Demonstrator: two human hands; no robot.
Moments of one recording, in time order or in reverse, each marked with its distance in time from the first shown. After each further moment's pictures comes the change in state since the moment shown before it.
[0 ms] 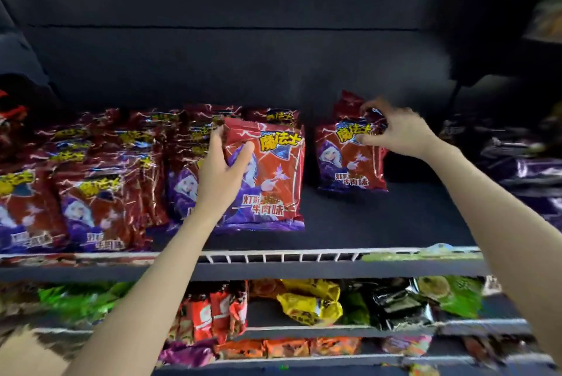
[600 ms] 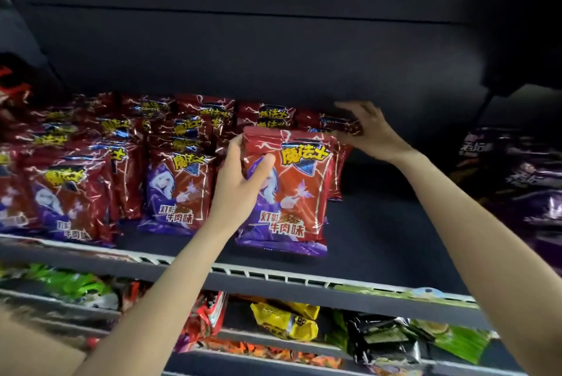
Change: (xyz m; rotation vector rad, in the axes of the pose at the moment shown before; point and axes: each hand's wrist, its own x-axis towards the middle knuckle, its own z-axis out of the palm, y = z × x) left_hand -0.013 0.024 0.071 -0.099 -0.038 -0.085; right_hand 0.072 0.040 0.051 0.319 -0.141 -0.184
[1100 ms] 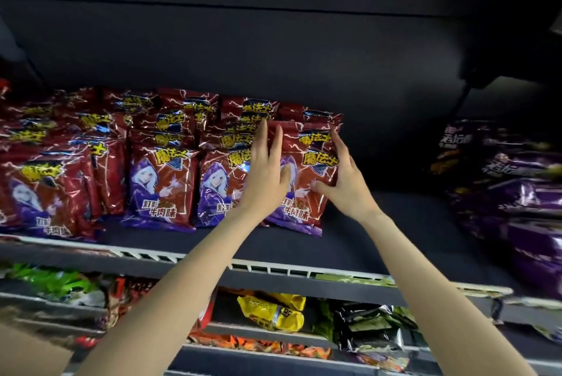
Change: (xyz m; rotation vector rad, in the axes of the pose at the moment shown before) left_hand 0.030 -0.040 0.075 0.638 -0.043 0.313; right_hand -0.088 -0.014 0.064 0.322 0.114 0.103
